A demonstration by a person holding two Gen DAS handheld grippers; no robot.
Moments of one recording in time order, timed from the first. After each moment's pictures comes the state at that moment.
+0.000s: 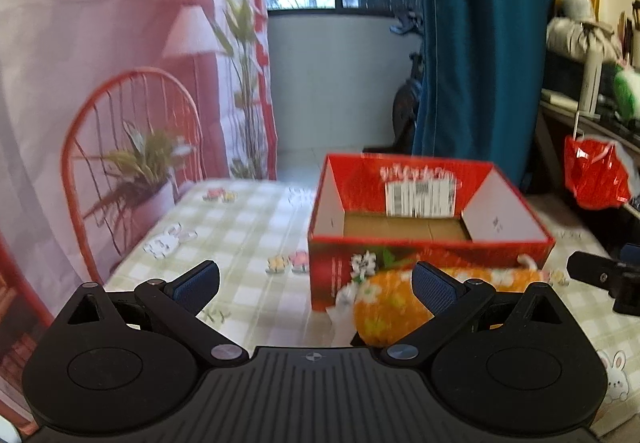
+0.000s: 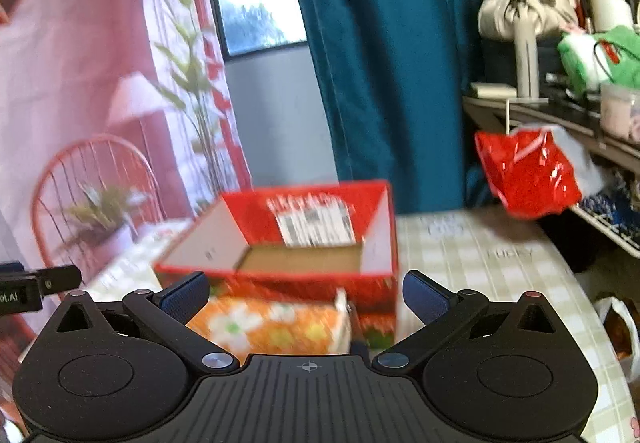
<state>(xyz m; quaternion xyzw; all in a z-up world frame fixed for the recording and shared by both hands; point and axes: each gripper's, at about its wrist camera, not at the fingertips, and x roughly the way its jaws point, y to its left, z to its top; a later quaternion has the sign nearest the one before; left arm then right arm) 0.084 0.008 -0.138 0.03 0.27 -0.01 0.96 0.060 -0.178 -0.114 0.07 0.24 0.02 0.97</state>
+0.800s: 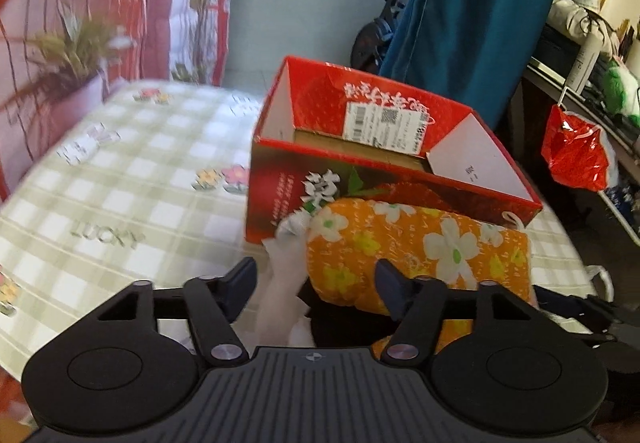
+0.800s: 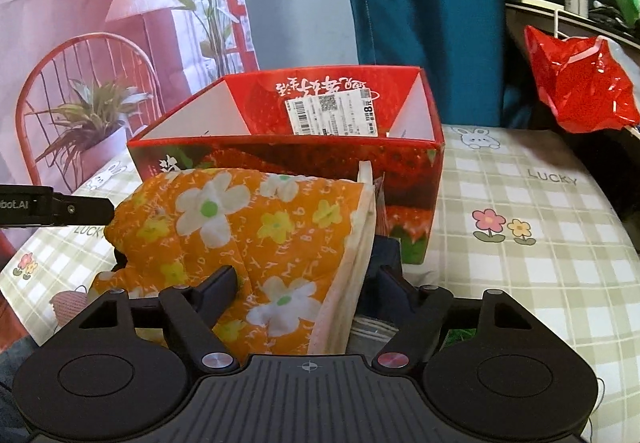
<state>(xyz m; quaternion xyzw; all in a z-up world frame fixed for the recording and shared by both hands) 0.140 0.026 -0.203 -0.07 0.37 -0.10 0.92 0.092 -0.157 -0.200 0.05 0.35 0.06 0.94</state>
